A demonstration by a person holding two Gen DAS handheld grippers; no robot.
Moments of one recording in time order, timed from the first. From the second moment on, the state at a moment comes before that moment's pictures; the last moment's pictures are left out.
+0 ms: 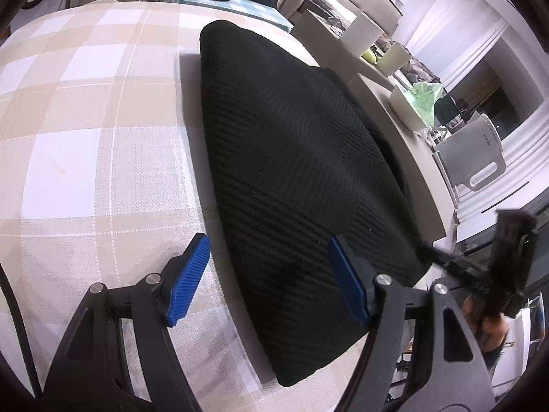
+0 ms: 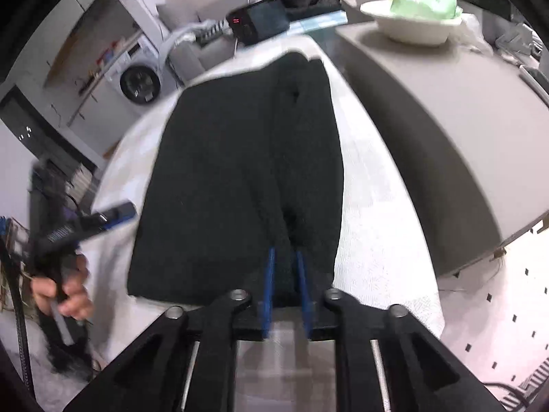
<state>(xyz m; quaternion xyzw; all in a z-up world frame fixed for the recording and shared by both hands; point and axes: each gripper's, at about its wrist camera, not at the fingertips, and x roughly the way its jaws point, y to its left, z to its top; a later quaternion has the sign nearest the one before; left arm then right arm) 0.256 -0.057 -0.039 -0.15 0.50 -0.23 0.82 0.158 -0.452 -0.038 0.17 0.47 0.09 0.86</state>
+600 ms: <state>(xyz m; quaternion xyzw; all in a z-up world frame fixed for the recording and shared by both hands) 0.275 -0.046 -0.038 -0.17 0.49 -0.19 0.83 0.341 -0.434 -0.045 0.17 0.47 0.09 0.86</state>
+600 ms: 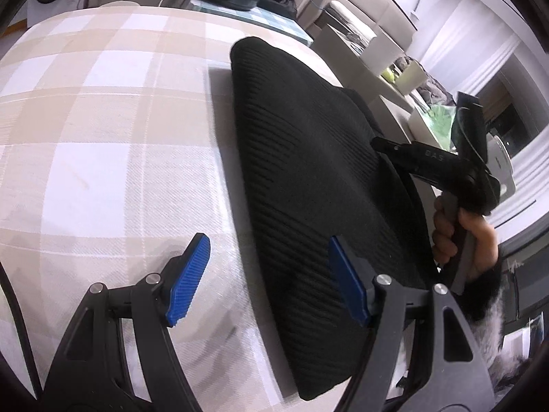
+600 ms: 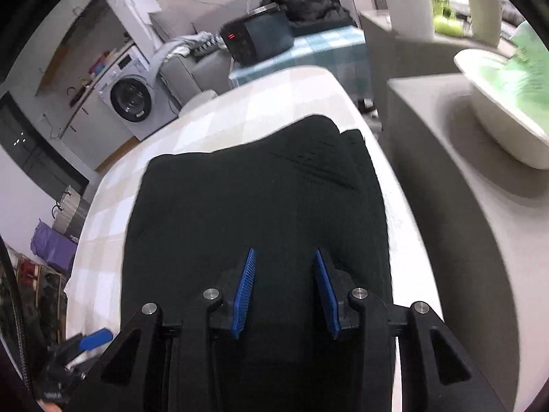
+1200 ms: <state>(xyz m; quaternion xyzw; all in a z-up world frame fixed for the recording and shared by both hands) 0.275 -0.054 -0.041 -0.17 0.50 -0.20 0.83 0.335 -0.460 -0.040 0.11 0.44 0.02 0.89</state>
